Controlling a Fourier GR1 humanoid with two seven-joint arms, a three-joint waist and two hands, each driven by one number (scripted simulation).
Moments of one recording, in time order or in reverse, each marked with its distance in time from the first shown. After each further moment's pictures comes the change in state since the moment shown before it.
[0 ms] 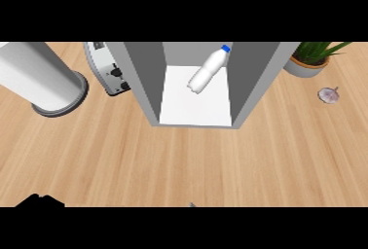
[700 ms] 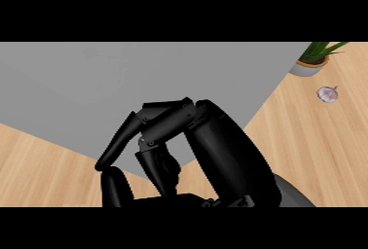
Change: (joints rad) left arm 0.179 0.073 0.219 -0.026 0.146 -0.205 -0.026; right arm -0.408 0.199 -0.306 0.433 -0.158 0.029 0.010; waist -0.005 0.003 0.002
